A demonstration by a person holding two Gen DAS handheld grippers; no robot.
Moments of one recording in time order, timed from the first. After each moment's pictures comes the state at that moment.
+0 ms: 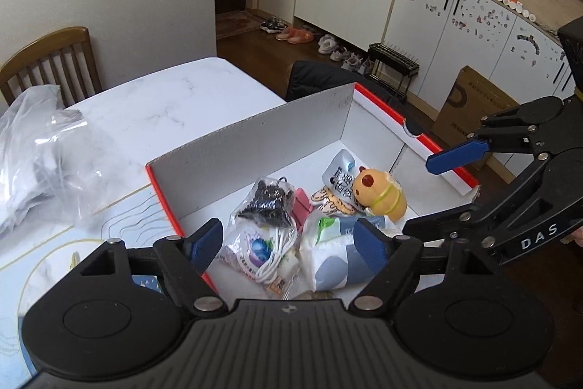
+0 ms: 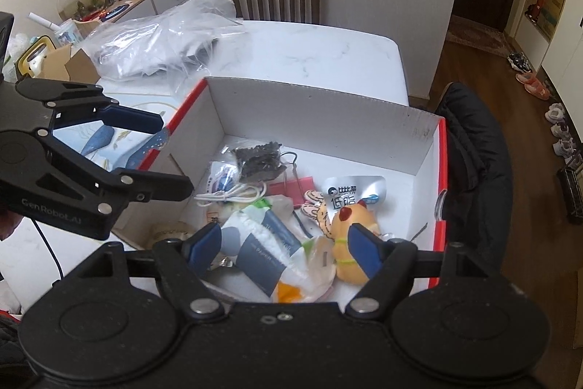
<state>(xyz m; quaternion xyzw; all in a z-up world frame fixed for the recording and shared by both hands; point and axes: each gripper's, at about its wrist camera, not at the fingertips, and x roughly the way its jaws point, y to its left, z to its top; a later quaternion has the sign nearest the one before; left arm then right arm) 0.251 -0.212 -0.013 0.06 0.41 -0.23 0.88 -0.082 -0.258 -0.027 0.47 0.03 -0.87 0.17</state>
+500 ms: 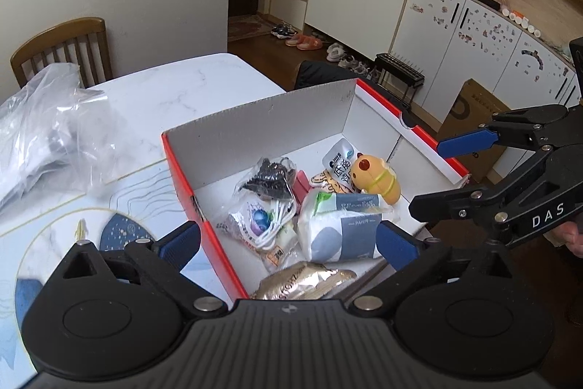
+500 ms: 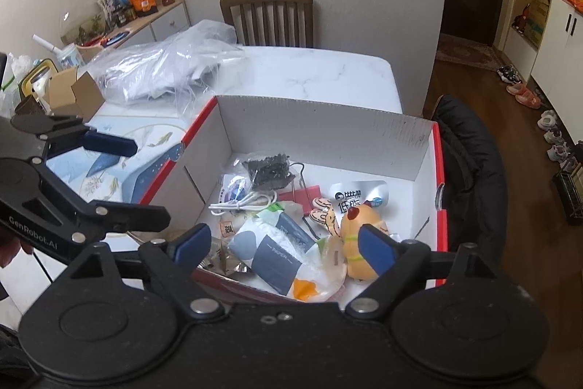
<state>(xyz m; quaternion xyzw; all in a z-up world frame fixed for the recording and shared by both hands) 0.214 -0.193 -0.013 0.03 0.41 -0.22 0.89 -0.051 -0.263 -0.024 0.42 0.01 -0.89 0.15</state>
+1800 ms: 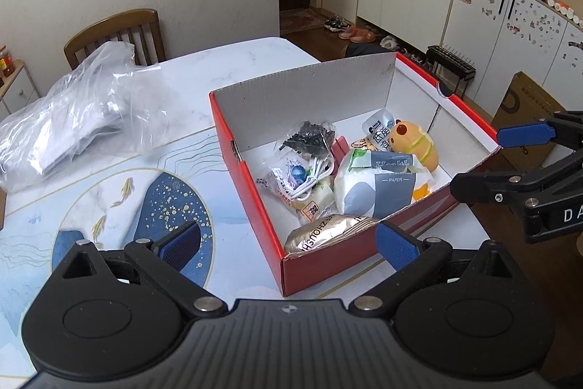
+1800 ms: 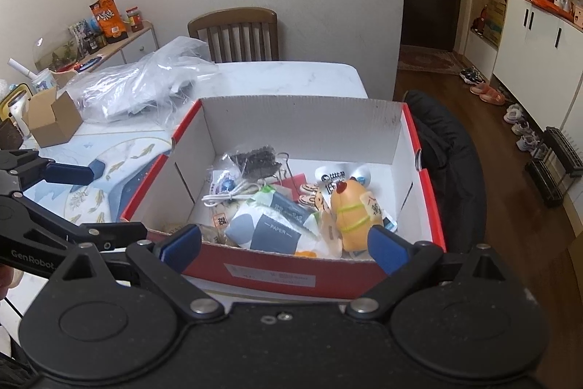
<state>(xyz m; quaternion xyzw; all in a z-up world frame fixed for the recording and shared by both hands) 0.173 -0.196 -0.026 0.06 0.41 -0.12 0.90 -0.004 -0.276 -0.037 0.39 -0.01 -0.92 0.08</state>
